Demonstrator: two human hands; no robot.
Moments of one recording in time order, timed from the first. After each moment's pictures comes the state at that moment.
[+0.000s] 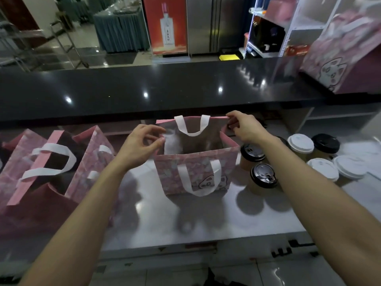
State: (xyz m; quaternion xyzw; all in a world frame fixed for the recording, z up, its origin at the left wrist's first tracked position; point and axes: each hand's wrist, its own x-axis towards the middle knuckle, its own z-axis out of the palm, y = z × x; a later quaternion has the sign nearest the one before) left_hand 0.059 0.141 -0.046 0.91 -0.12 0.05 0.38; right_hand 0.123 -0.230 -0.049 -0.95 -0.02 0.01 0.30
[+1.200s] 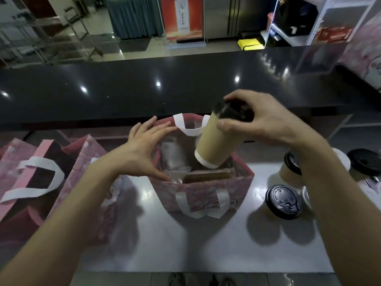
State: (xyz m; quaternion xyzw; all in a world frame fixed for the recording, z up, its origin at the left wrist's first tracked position) left_hand 0.103 0.129 -0.014 0.97 -0.22 -0.08 0.12; right_hand 0.111 -0.209 0.057 -0.90 -0.21 0.00 0.37
